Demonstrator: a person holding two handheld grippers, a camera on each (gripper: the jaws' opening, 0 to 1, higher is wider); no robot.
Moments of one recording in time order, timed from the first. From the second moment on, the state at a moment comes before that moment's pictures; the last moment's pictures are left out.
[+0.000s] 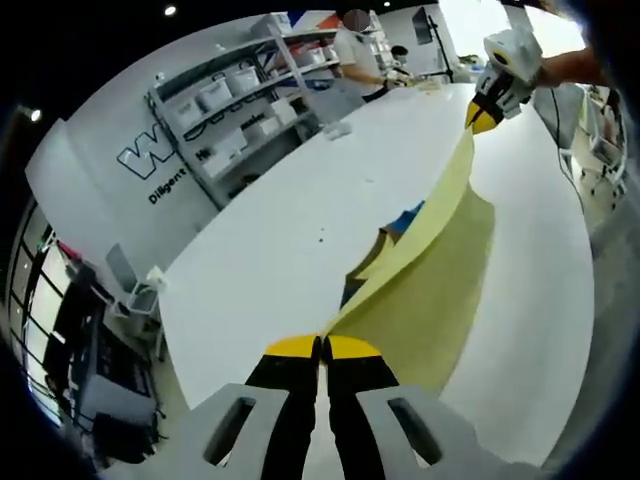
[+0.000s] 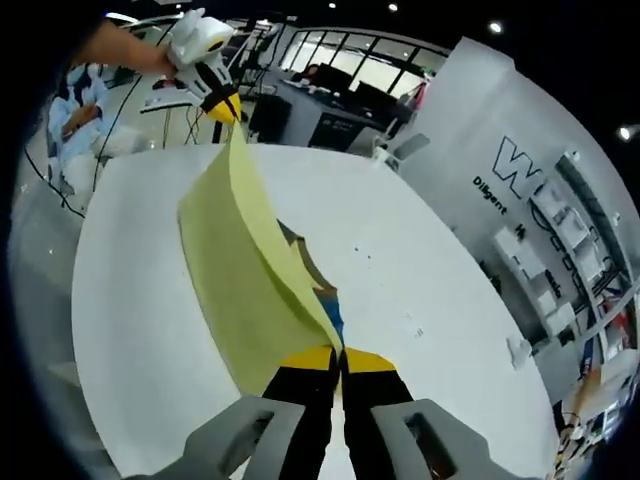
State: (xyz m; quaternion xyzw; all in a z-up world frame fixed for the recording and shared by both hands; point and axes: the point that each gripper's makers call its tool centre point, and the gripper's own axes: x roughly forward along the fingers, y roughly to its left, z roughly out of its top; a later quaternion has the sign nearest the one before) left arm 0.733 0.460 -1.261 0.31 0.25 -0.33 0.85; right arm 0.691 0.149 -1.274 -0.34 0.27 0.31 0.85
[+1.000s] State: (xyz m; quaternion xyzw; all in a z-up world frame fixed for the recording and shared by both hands) left arm 0.773 0.449 -1.288 0.32 0.26 -0.34 0.85; right arm 0.738 0.138 -1.307 -0.32 0.30 0.29 0.85
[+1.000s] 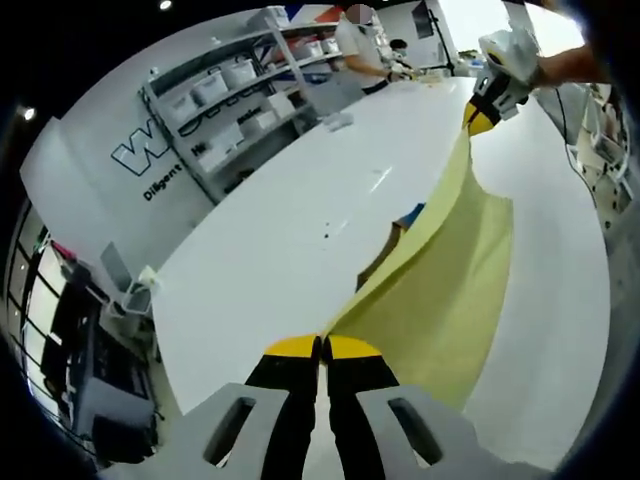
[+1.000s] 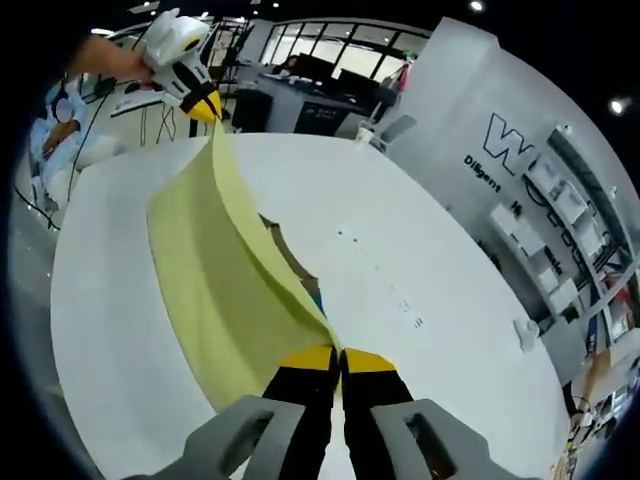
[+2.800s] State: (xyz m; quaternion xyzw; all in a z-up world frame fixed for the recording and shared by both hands) left arm 0.829 0.450 -1.380 0.30 0.32 -0.33 0.84; right arm 0.810 0.136 -1.396 -0.30 0.35 0.25 0.85
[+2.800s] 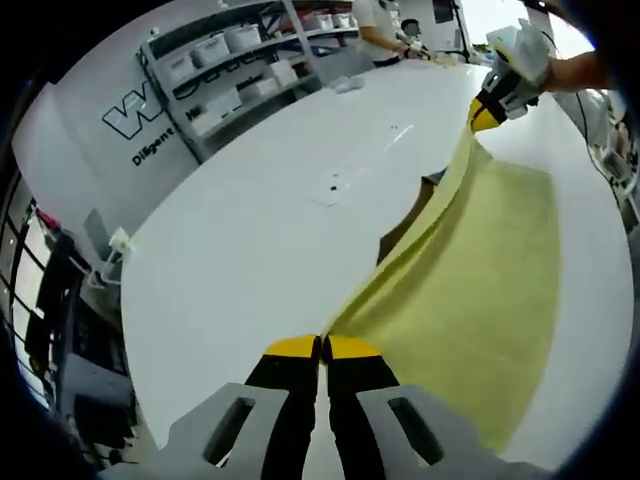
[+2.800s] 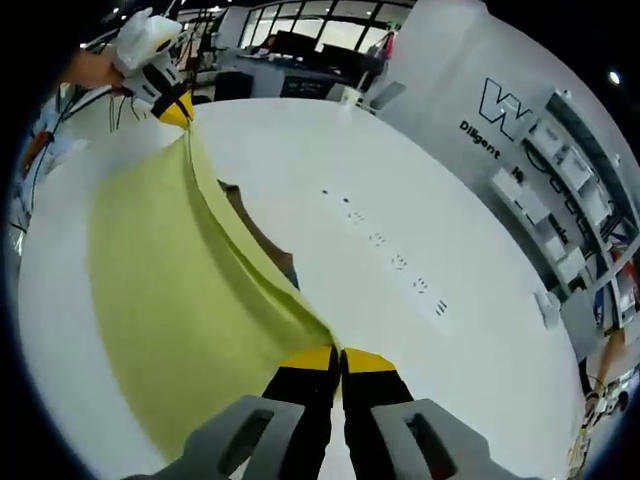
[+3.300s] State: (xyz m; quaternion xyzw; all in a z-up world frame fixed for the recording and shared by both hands) left arm 0.834 0.450 -1.403 0.31 0.34 -0.32 0.83; right arm 0.815 0.137 -1.416 -0.29 0.36 0.25 0.85
